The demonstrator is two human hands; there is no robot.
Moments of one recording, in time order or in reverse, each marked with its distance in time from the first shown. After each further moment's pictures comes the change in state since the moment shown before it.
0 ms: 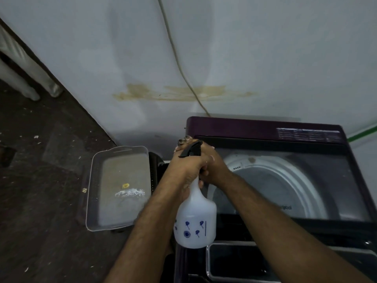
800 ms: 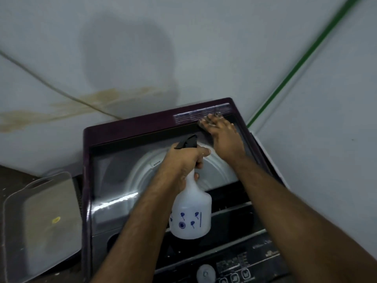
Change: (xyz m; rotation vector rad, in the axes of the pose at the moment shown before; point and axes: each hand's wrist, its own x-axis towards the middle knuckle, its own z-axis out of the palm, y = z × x) left_hand -0.040 -0.033 0.238 0.299 -0.296 0.011; right_hand -0.172 0.205 -0.185 -0.434 0.403 0.395
